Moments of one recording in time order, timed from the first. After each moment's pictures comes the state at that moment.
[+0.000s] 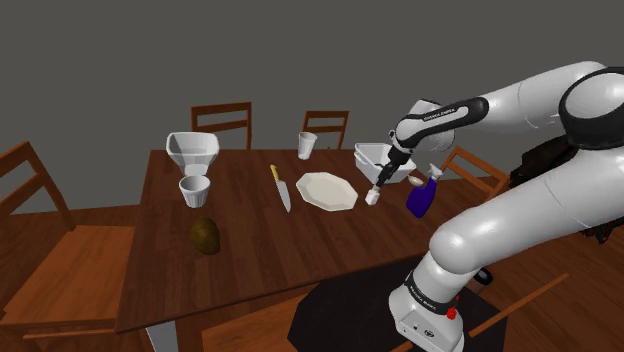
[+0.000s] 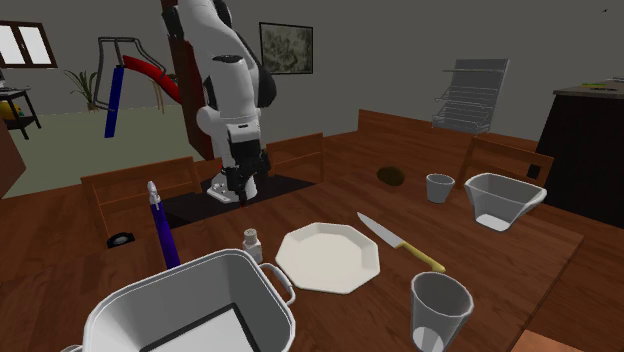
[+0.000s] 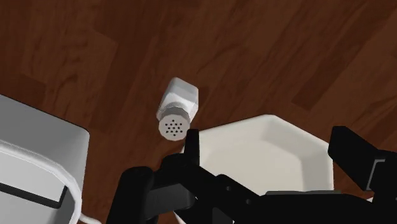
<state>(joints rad) -0.22 -0.40 -0.51 -2.69 -0.17 2.38 -0.65</state>
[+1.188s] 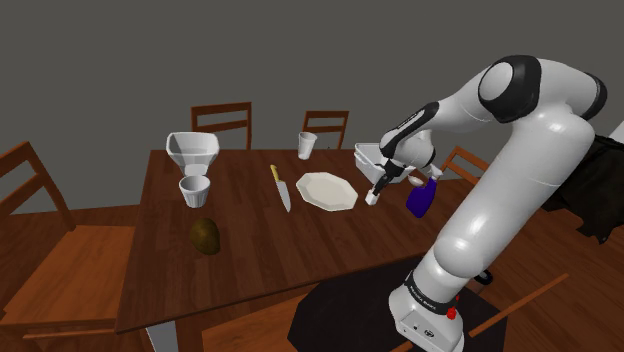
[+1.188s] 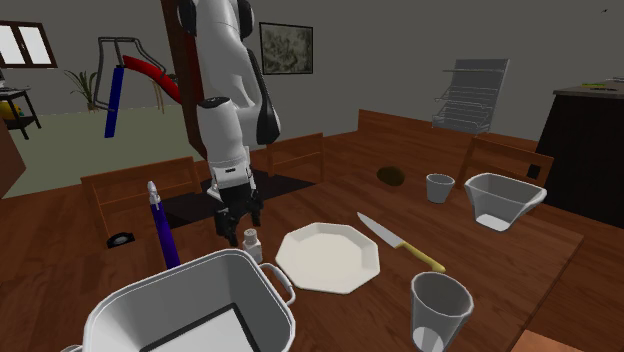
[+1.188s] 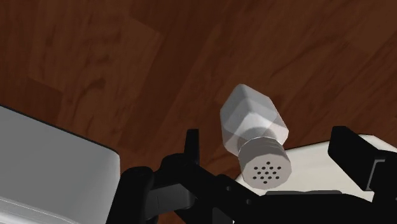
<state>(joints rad) -0.08 -0.01 -0.70 -2.60 0.21 2.69 -1.04</state>
